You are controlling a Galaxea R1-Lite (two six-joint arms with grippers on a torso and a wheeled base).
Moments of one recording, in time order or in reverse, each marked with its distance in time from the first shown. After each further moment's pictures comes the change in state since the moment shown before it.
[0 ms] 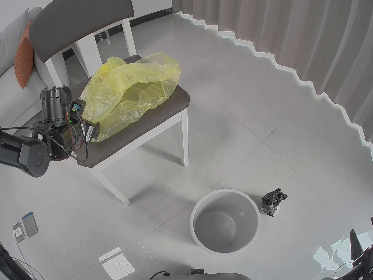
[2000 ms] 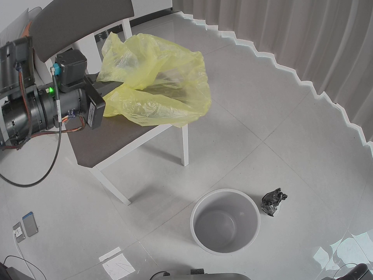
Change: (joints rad) left arm -0.237 -0.331 -0.093 0.228 -0.586 0.148; right arm 0.029 0.341 -0.416 -0.180 0.224 0.056
